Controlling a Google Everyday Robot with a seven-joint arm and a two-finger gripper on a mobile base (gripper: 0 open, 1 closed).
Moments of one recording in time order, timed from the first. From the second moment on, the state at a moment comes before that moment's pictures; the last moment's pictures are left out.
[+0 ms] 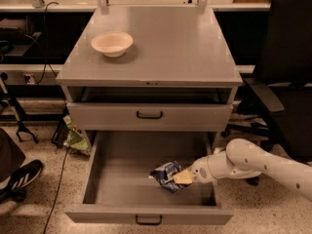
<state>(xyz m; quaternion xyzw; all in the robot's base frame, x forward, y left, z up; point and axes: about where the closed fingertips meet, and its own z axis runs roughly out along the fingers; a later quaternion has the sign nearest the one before) 0.498 -0.090 0.490 -0.29 0.86 0.37 0.18</state>
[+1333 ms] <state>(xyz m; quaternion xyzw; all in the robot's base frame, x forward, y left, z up) 0.495 -0.083 0.487 -0.30 0.86 0.38 0.18</state>
